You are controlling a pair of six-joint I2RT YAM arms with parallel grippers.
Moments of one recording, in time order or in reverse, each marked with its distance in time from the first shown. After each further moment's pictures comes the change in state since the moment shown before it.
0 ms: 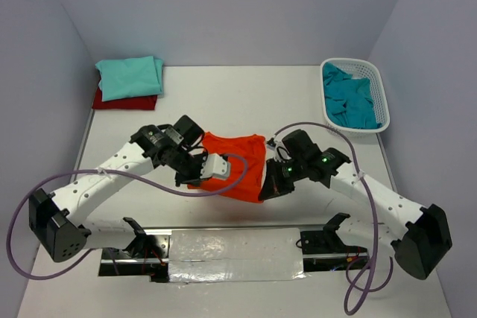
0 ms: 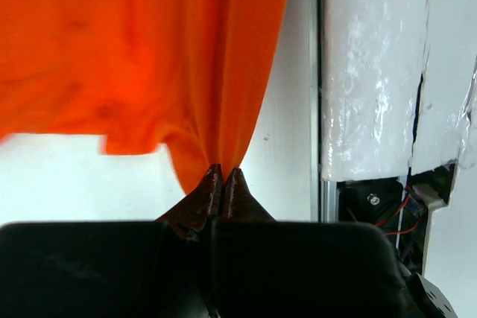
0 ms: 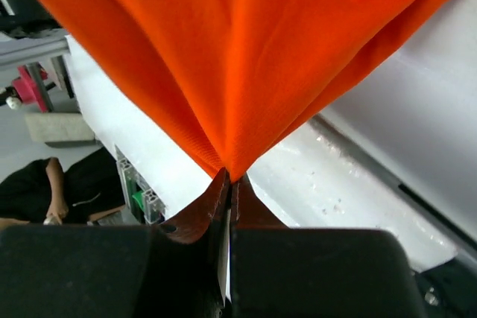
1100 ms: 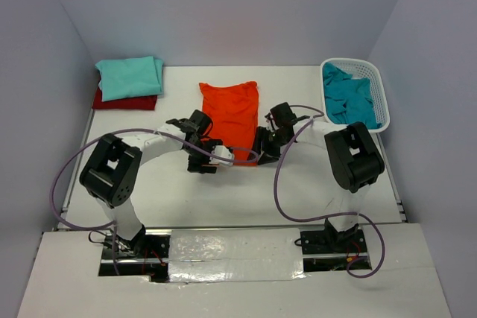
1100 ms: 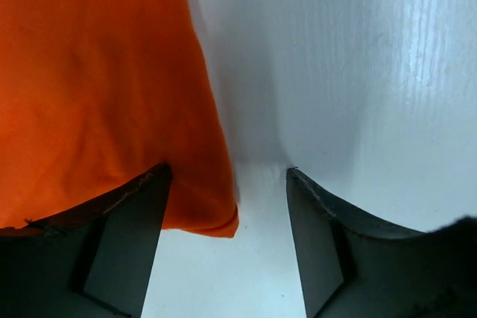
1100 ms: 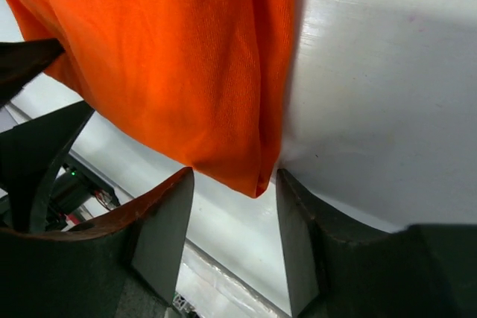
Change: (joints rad) left arm 0.217 0.481 -0.050 0.497 -0.047 0.380; right arm -0.255 0.759 0.286 0.315 0.084 -0.017
